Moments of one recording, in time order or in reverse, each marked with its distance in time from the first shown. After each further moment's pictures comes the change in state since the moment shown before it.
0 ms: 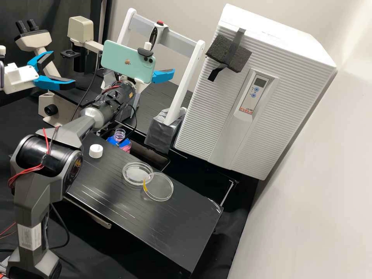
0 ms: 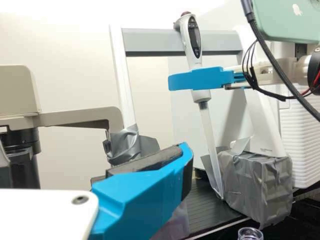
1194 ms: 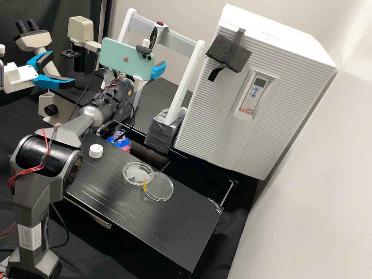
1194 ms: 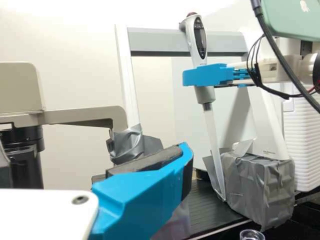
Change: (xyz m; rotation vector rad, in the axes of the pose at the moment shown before) left arm 0.000 0.001 -0.005 -0.018 0.016 0.003; right arm 0.001 0.001 -0.007 0.004 0.019 0.004
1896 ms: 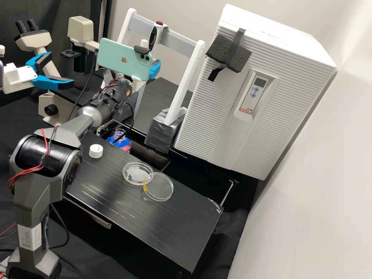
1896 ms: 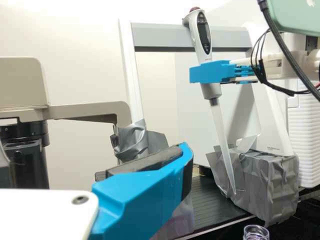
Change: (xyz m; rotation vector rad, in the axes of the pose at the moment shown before) left arm -0.002 -0.002 -0.003 0.001 0.011 -0.009; right arm -0.001 -0.004 -0.002 -0.005 0.005 -0.013
